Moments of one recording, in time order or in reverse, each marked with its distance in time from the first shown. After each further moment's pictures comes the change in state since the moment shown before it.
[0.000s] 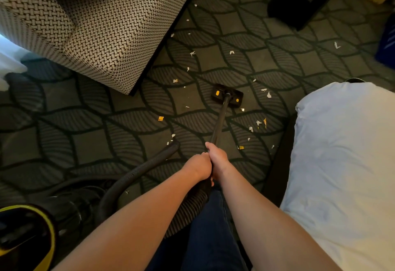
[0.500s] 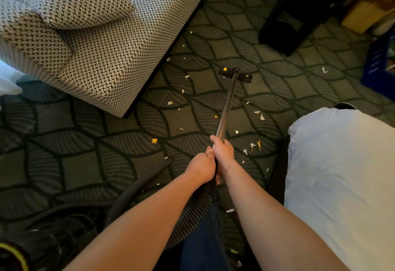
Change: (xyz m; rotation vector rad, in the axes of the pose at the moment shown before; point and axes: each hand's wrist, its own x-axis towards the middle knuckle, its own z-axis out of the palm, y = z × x) left_hand 0.037 0.064 -0.021 -0.363 0.034 0.122; right_hand 0.007 -0.100 -0.007 0.072 0.075 -0.335
